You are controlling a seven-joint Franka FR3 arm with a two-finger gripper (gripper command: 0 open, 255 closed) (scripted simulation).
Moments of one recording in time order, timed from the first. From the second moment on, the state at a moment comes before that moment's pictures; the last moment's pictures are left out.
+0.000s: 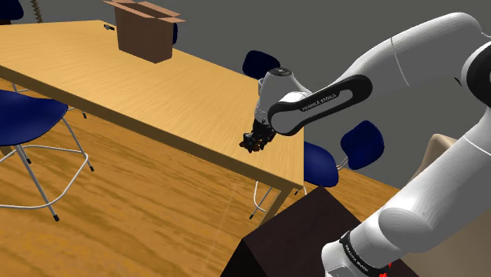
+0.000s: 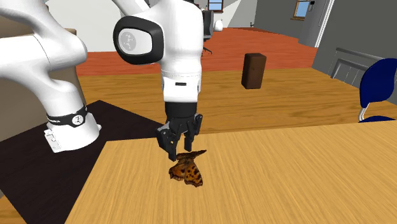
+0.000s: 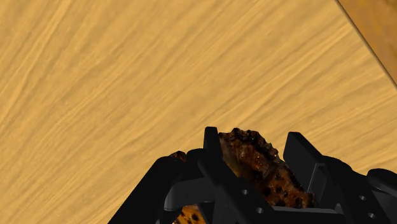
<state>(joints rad) -0.12 0.04 0.26 -2.43 -0.26 2.46 0.52</state>
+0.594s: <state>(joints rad) -0.12 0.00 0.26 -2.42 -0.23 2.41 0.49</state>
